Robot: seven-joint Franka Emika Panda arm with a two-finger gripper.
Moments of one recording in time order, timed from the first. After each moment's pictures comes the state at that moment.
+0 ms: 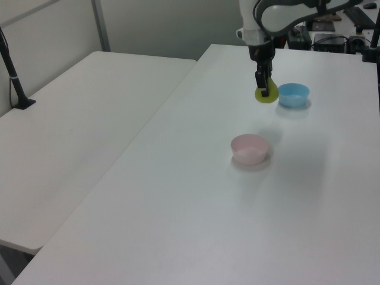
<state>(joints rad) 0.07 0.34 -0.12 -1.59 -0.06 1.76 -0.12</state>
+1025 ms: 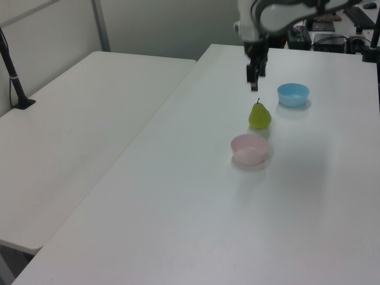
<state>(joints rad) 0.07 0.28 -0.10 -1.57 -0.08 1.79 -0.01</state>
